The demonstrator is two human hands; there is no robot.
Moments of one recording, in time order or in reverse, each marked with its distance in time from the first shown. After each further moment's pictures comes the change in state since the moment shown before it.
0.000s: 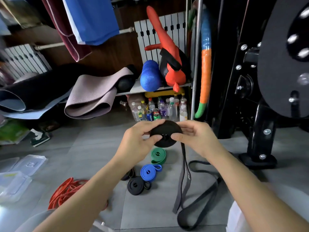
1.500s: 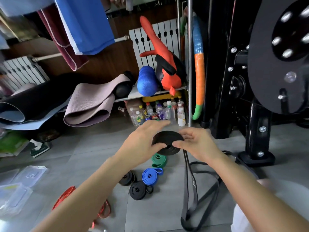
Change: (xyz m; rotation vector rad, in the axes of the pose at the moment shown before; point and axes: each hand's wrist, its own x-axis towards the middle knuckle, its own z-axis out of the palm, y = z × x) left_hand 0.011 0.011 -0.004 0.436 -0.300 0.192; right_hand -0.011 0.014 0.001 0.085 0.028 0.080
